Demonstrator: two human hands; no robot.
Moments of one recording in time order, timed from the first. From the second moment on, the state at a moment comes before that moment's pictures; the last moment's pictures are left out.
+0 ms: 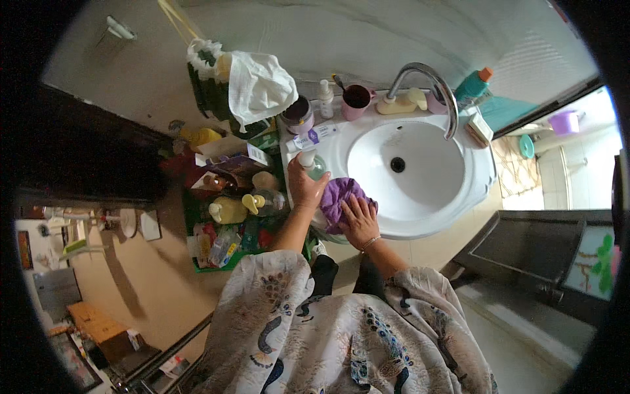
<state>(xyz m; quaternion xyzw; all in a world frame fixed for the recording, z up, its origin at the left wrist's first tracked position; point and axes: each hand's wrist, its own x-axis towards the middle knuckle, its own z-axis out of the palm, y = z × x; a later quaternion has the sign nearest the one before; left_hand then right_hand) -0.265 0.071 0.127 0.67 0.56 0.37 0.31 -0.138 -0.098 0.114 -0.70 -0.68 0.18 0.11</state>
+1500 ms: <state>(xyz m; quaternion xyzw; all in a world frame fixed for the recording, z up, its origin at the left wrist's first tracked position) -0.363 -0.072 0.246 0.58 0.58 0.42 0.39 -0.167 0.071 0.093 -0.53 -0.81 0.14 0.19</state>
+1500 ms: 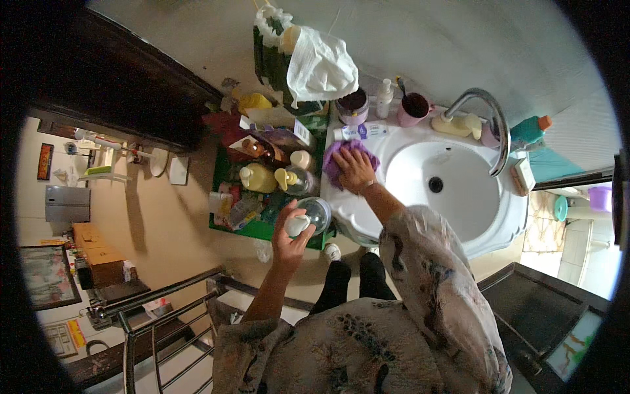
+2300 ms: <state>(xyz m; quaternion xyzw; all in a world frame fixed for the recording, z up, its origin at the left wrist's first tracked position) -0.297 -0.029 0.201 0.68 0.50 0.38 0.38 0.036 -0.236 0.130 -0.71 -0.68 0.16 0.10</state>
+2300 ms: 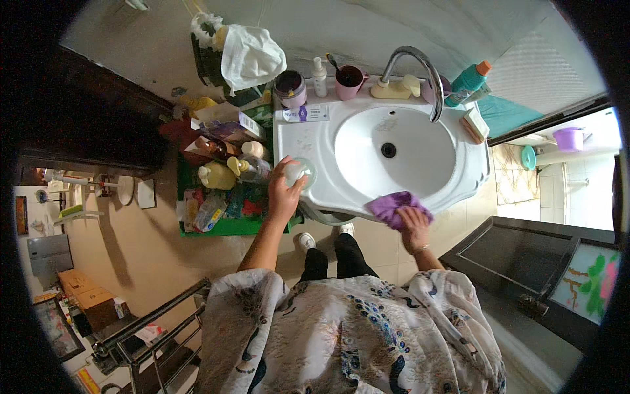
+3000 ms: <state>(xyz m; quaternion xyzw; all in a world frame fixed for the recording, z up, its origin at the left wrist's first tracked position) -0.340 0.015 0.196 0.56 0.55 0.33 0.53 -0.070 -0.017 0.093 -0.68 -0.45 0.43 0.39</state>
